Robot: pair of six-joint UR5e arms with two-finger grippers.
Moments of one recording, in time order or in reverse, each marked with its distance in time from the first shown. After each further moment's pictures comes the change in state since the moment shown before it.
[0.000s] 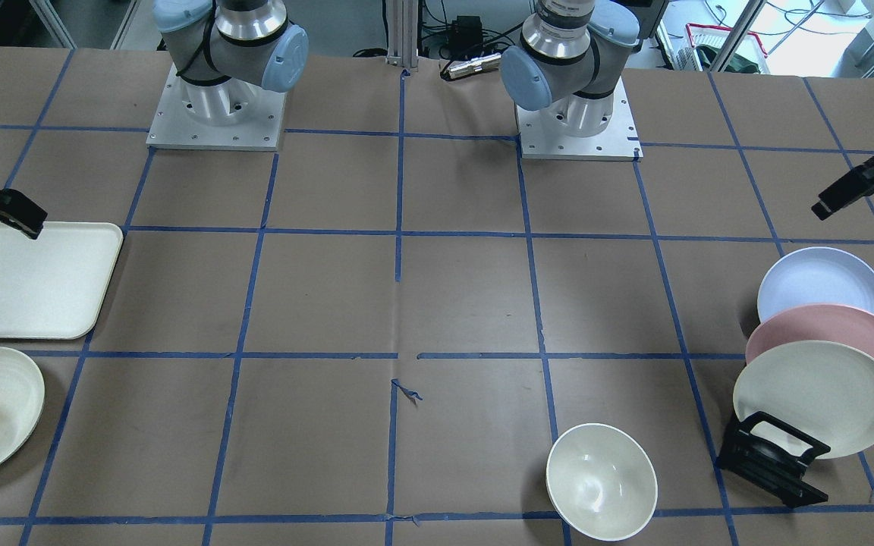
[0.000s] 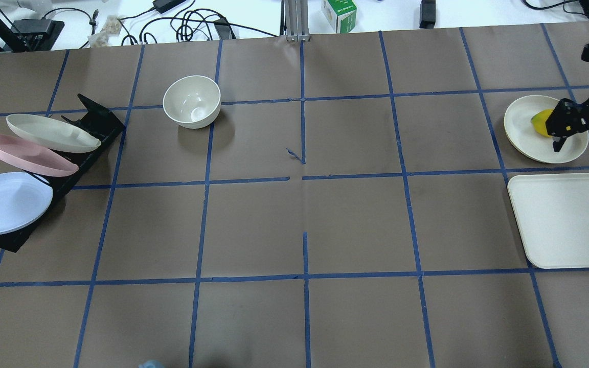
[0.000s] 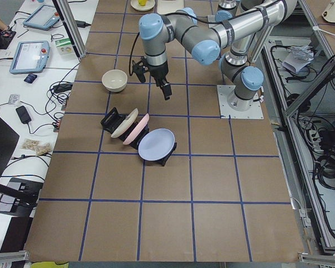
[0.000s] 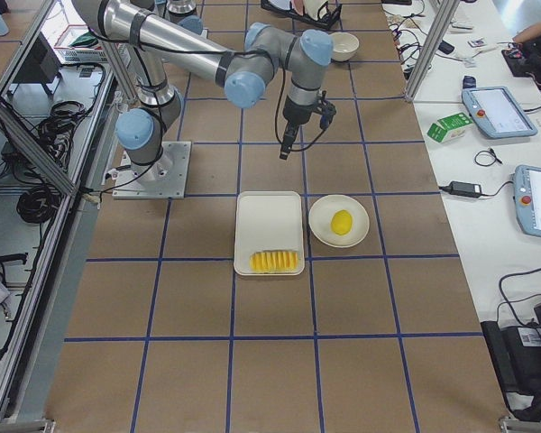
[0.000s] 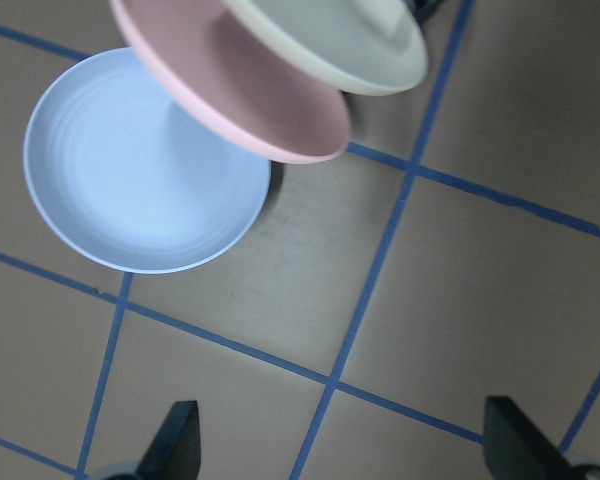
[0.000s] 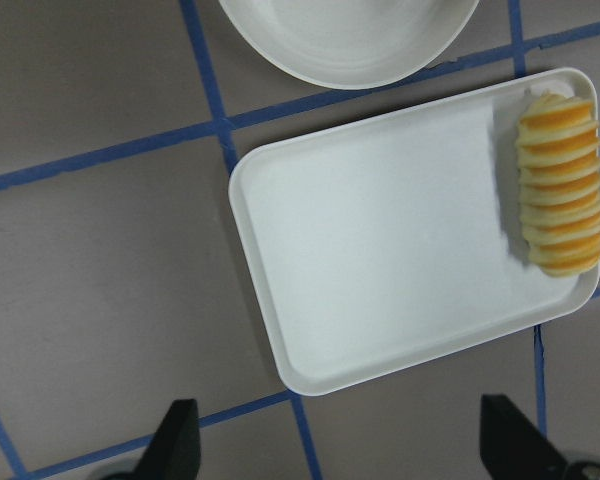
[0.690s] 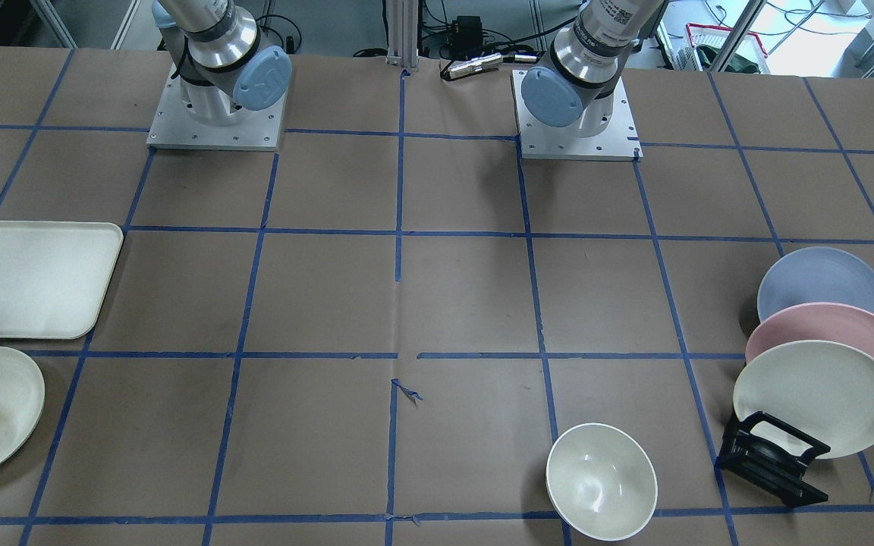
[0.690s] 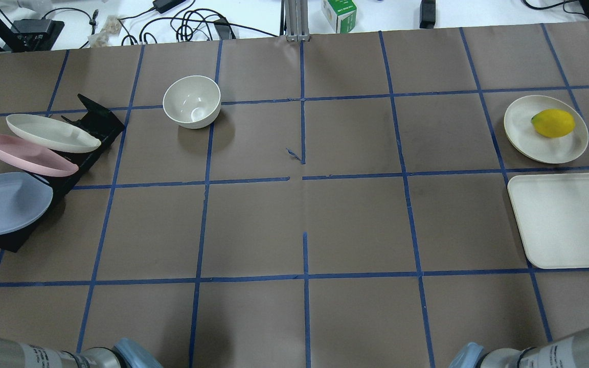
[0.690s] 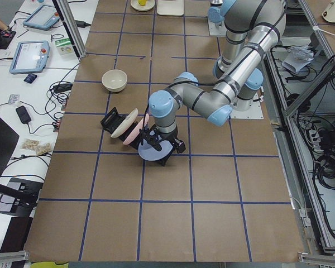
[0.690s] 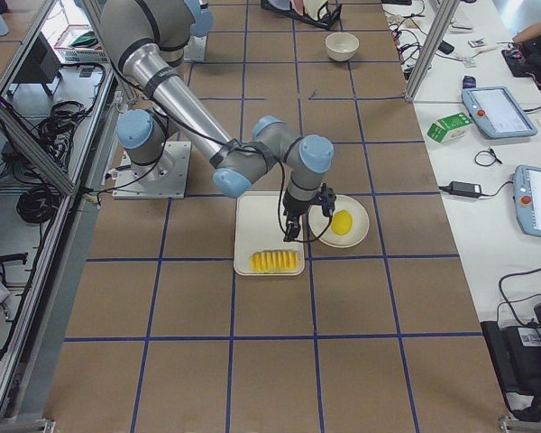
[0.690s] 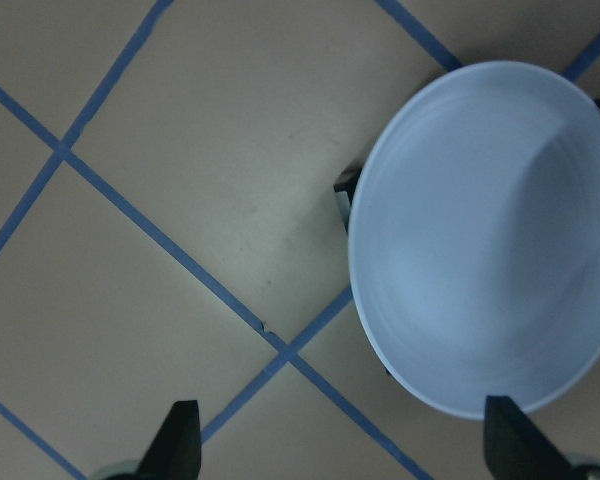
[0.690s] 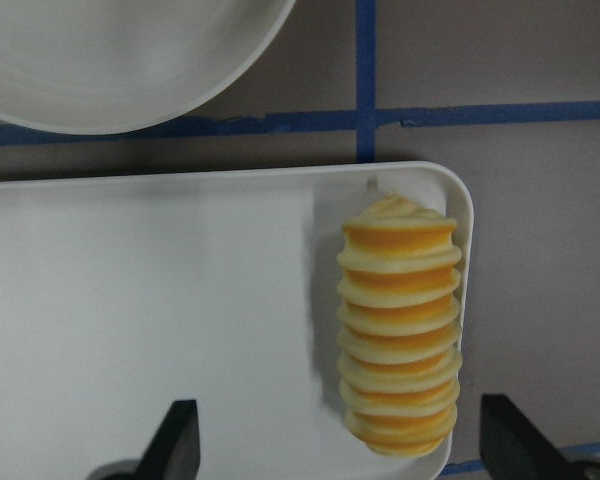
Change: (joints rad) left arm 0.242 -0.226 -0.054 0.286 -0.002 -0.009; right arm -0.282 0.247 0.015 -0.322 0.005 -0.466
